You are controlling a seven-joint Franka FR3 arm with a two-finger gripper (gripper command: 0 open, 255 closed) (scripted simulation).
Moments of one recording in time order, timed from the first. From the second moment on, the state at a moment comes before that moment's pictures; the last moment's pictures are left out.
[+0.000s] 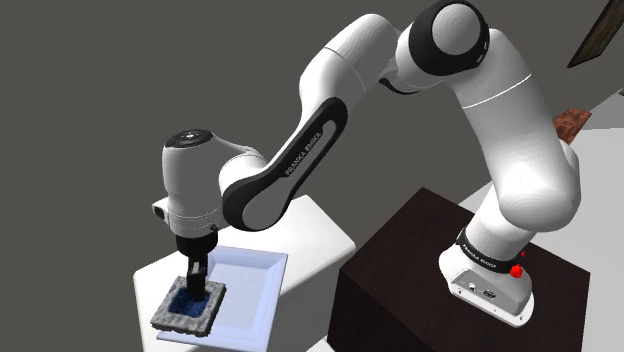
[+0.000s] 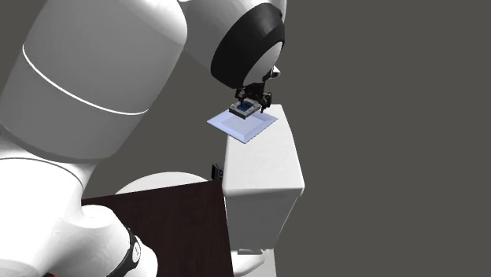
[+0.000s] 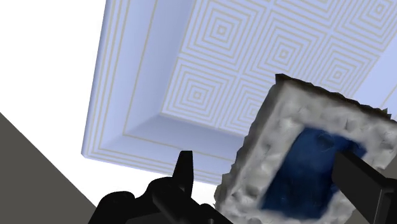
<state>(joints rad) 0.10 0.78 0.86 -1.80 -0.59 2.43 0.15</state>
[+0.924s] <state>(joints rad) 0.10 0.78 0.86 -1.80 -0.60 2.44 0.15</state>
